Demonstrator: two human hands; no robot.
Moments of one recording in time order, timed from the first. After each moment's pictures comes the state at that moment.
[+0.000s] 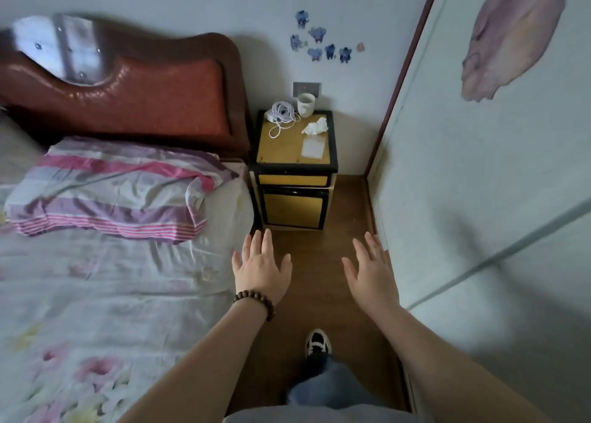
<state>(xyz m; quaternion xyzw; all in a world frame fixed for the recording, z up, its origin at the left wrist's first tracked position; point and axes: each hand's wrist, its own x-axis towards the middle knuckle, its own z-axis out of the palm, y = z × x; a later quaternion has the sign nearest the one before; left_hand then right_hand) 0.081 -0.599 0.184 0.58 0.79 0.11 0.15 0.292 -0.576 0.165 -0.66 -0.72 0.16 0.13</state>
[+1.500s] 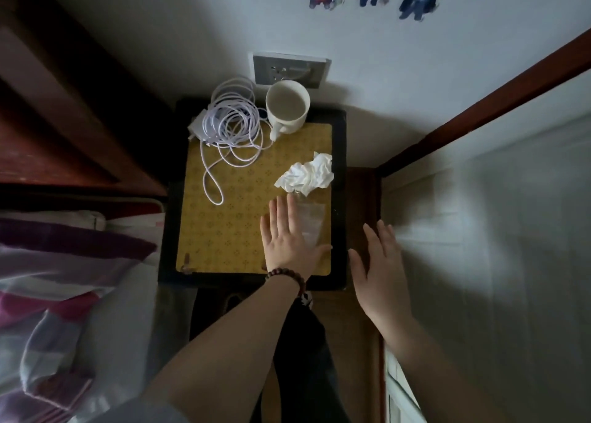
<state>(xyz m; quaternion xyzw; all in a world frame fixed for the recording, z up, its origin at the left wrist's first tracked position) 0.107 0.010 -0.050 0.56 0.78 0.08 0.26 0.257 -0.012 0.019 -0.71 -0.65 0.27 0.07</state>
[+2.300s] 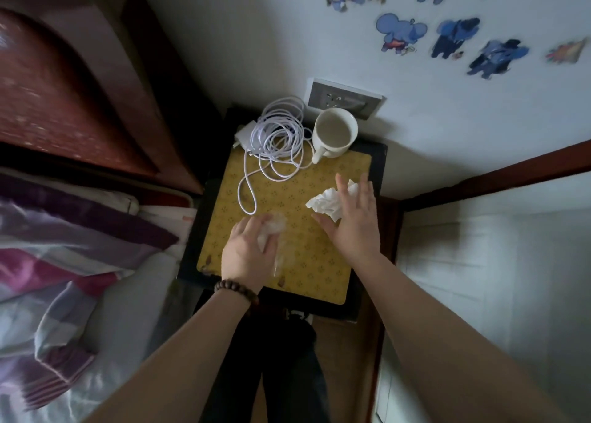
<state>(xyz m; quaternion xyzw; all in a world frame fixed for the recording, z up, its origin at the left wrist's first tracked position) 0.007 0.004 -0.003 0.44 0.81 0.30 0.25 0.174 0.113 -0.020 -0.59 -0.77 0.24 0.02</state>
